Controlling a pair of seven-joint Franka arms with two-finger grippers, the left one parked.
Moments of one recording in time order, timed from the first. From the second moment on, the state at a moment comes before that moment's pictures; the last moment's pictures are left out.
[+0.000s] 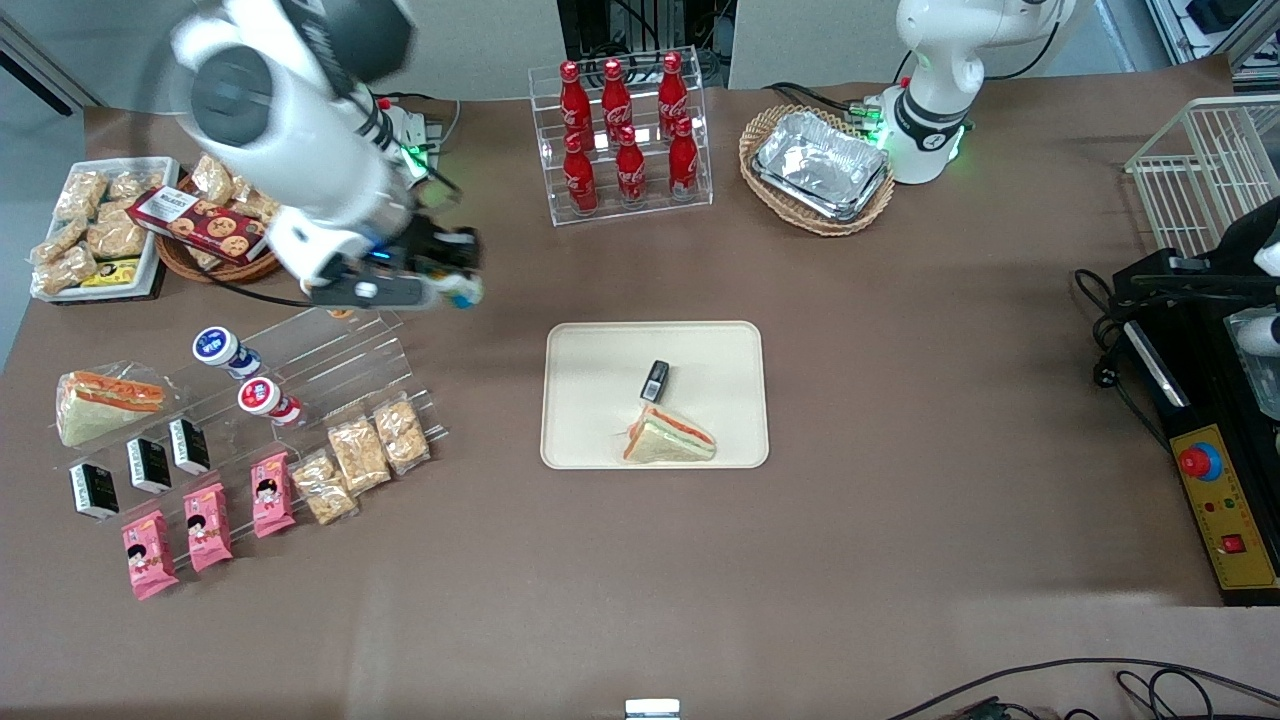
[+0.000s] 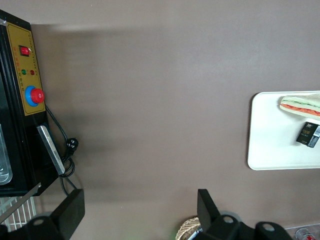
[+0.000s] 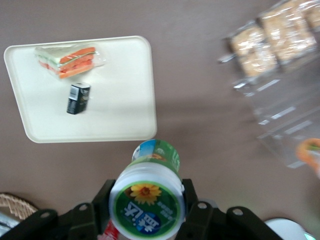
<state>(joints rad) 0.21 0.04 0.30 -1.74 0.15 1.69 0.58</state>
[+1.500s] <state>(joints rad) 0.39 0.42 0.34 -2.09 -0.06 2.51 0.88</state>
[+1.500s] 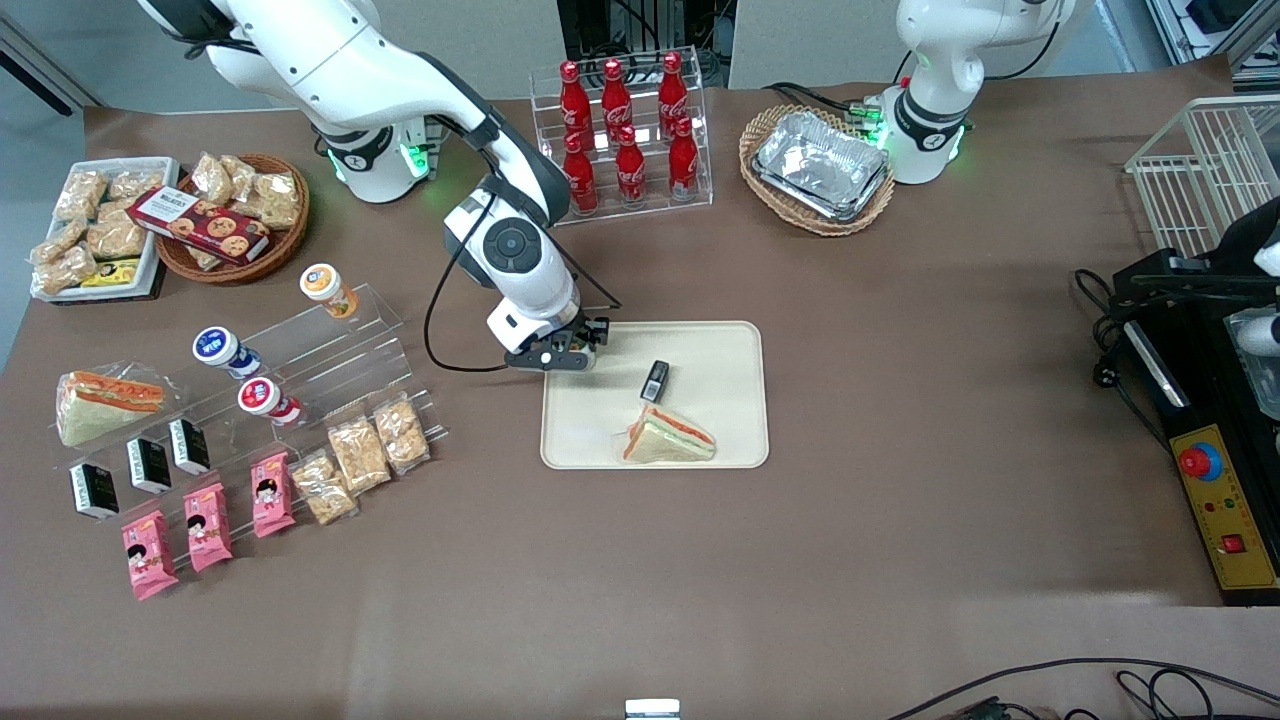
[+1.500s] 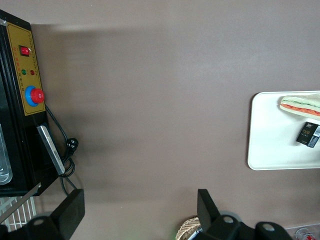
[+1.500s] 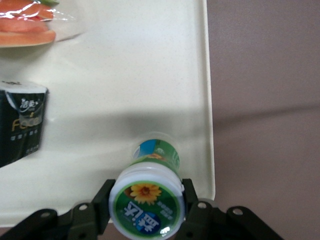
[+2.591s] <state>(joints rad) 0.17 0.12 0.30 -1.89 -0.07 2.00 0.59</state>
